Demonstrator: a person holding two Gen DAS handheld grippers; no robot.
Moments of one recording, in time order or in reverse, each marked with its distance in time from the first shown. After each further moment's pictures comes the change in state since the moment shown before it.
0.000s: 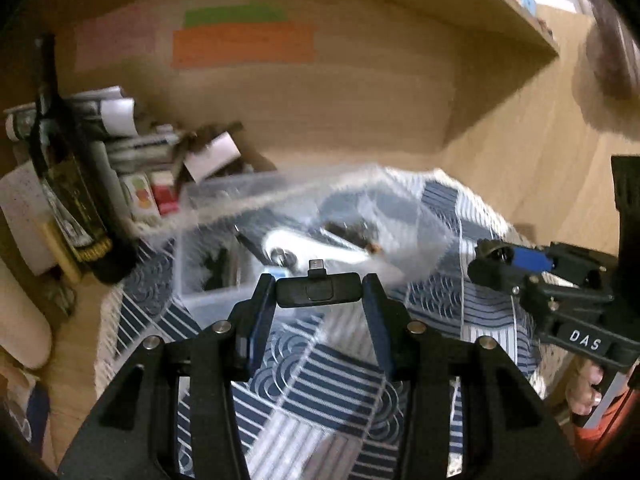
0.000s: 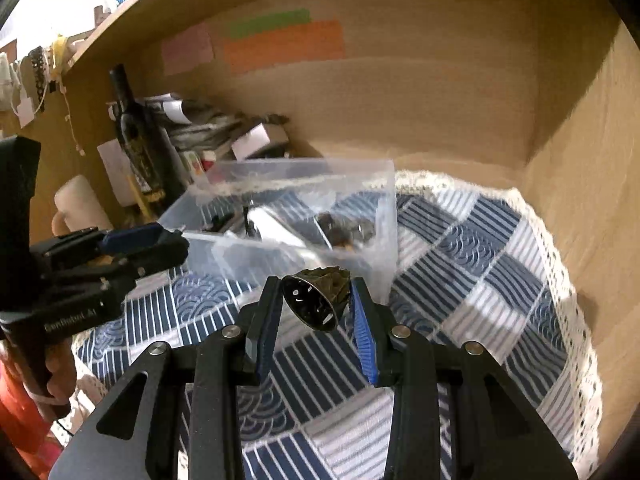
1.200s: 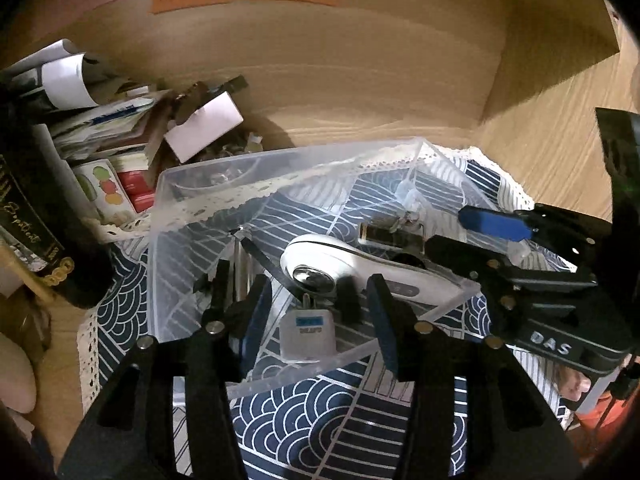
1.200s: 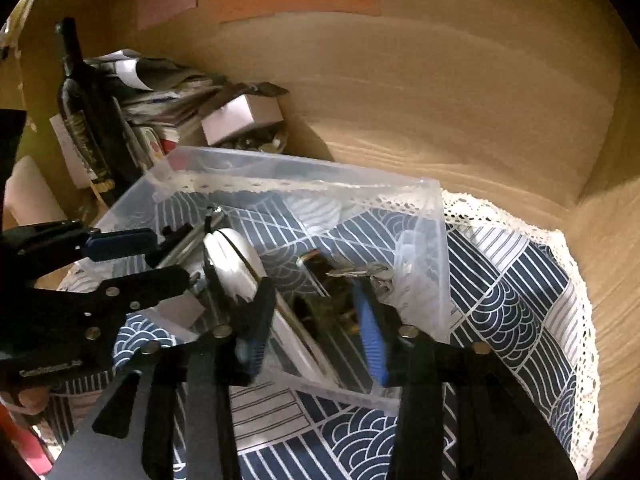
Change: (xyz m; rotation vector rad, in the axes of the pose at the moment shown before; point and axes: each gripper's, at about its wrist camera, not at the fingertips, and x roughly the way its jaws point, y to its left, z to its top) left arm 0.086 0.029 0.027 -0.021 0.183 -0.003; right arm 0.103 0.009 0.044 -0.113 0.116 -0.024
